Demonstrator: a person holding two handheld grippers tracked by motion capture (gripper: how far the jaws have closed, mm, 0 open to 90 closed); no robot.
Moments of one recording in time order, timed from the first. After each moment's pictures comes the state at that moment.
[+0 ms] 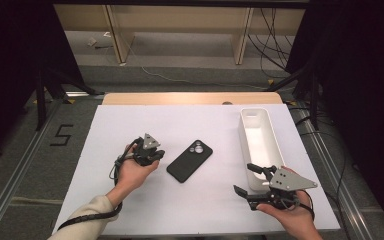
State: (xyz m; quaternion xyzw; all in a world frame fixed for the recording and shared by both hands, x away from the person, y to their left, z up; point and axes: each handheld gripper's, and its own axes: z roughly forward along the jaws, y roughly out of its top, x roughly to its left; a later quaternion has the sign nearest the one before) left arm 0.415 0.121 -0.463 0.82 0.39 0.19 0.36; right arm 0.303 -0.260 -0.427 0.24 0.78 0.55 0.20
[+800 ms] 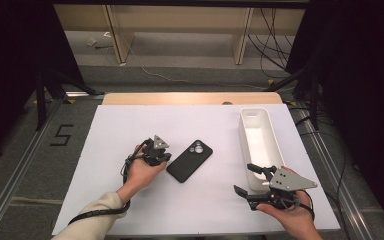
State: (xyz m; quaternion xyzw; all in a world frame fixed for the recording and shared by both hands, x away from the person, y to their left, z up) left arm 0.424 0.103 -0.479 0.84 0.39 0.17 0.34; right arm 0.303 -0.260 -0.428 0.24 0.78 0.55 0.20
